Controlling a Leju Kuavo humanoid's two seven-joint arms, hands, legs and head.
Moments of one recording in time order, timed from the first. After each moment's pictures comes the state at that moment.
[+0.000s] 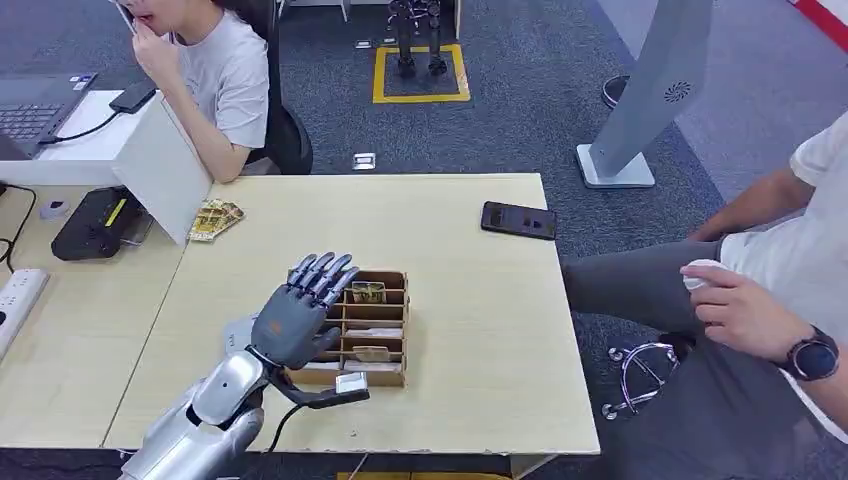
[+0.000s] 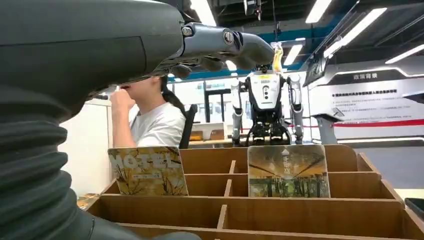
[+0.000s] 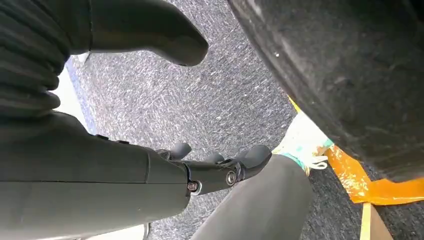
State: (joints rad) left arm -0.33 0.22 -0.68 -1.23 -1.31 0.48 -0.10; right arm -0.02 -0.01 0.19 -0.16 0.89 -0.16 -0.07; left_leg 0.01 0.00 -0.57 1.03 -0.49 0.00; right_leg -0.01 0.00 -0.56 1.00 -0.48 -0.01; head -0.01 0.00
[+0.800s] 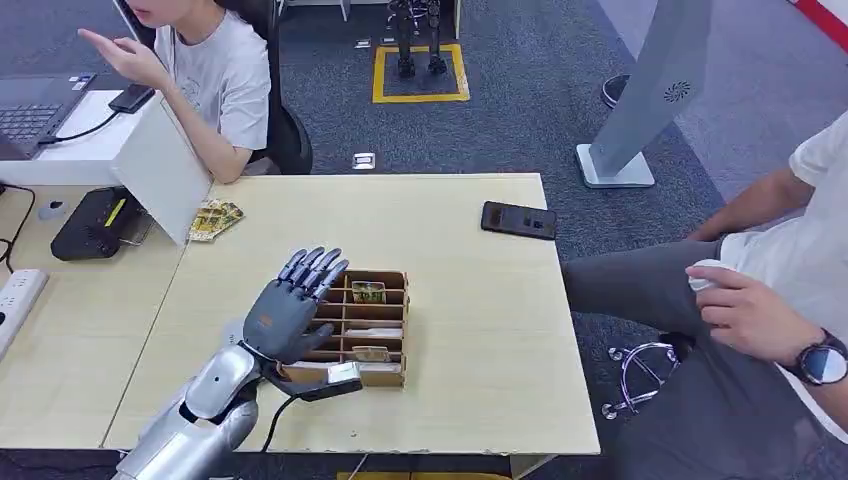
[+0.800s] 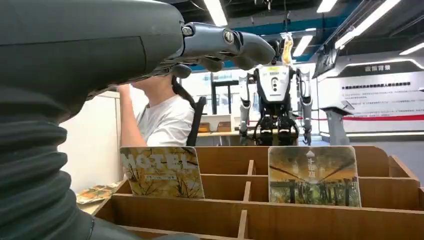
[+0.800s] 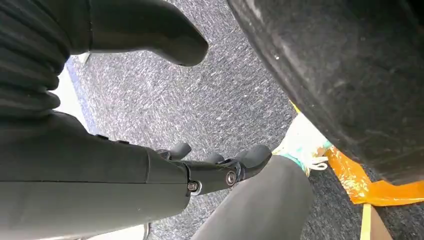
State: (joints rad) left arm -0.33 0.22 -0.64 -1.23 -1.27 0.48 -0.13; right arm -0.02 -0.01 0.19 -0.16 0.89 -0.16 -0.07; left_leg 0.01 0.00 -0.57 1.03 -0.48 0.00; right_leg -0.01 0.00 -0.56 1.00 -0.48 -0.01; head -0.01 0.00
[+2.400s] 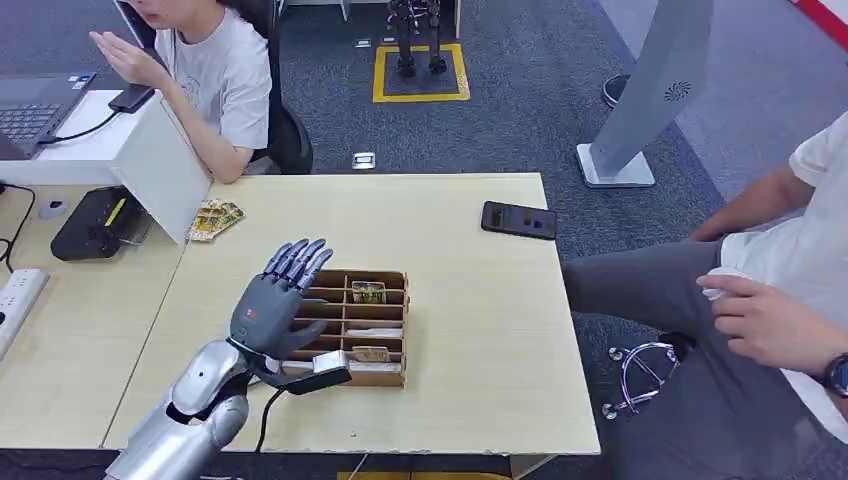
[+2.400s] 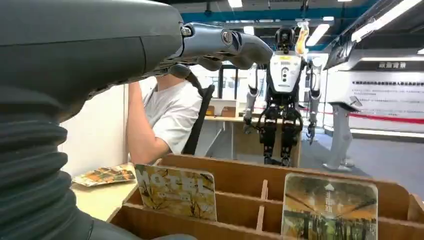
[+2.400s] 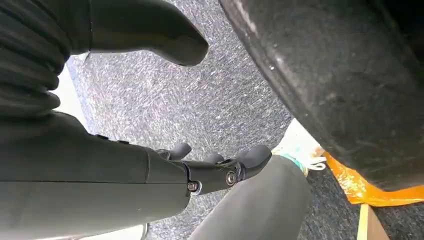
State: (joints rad) left arm -0.31 0.23 -0.59 -1.30 -1.12 0.40 -0.20; right arm -0.02 0.00 0.19 -0.16 0.90 -0.16 -0.07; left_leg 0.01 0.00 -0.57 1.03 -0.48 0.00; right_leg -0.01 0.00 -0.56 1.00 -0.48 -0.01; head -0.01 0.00
